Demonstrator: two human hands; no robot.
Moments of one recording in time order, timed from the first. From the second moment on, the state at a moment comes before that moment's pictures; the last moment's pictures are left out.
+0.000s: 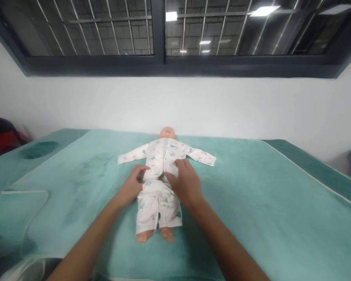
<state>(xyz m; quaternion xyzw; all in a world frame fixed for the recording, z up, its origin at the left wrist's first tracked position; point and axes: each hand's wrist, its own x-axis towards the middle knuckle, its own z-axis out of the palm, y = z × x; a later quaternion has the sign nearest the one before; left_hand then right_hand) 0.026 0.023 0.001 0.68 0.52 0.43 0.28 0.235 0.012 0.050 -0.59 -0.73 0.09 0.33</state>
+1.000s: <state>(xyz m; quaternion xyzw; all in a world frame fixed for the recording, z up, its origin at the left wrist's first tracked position) 0.003 0.000 -0.009 0.62 0.55 0.44 0.34 0.276 0.017 0.016 -0.47 -0.74 0.35 0.34</state>
